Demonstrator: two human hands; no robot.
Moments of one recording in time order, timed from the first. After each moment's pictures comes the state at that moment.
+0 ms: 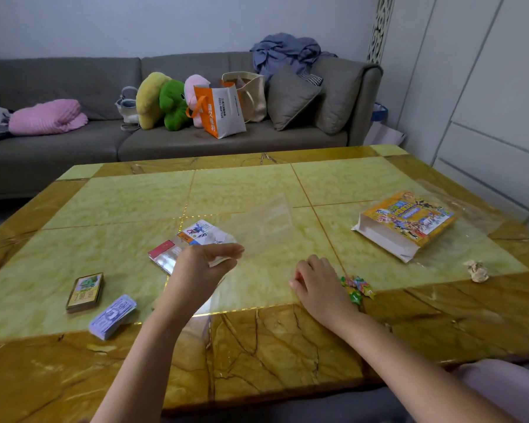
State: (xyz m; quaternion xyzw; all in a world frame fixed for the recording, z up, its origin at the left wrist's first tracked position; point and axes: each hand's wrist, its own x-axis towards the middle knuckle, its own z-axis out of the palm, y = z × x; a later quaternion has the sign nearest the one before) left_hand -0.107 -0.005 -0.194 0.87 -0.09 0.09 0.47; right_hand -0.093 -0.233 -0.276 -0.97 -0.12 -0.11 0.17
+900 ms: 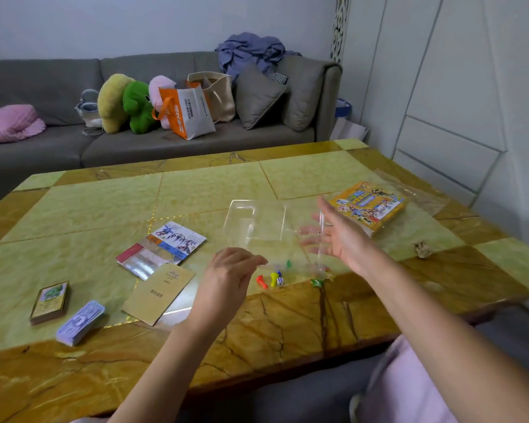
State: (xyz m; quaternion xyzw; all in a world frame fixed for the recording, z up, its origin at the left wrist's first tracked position) left_hand -0.121 -0.074 -0.227 0.87 -0.30 0.26 0.29; right_hand -0.107 -0.307 -0.177 -0.66 0.10 0.05 0.75
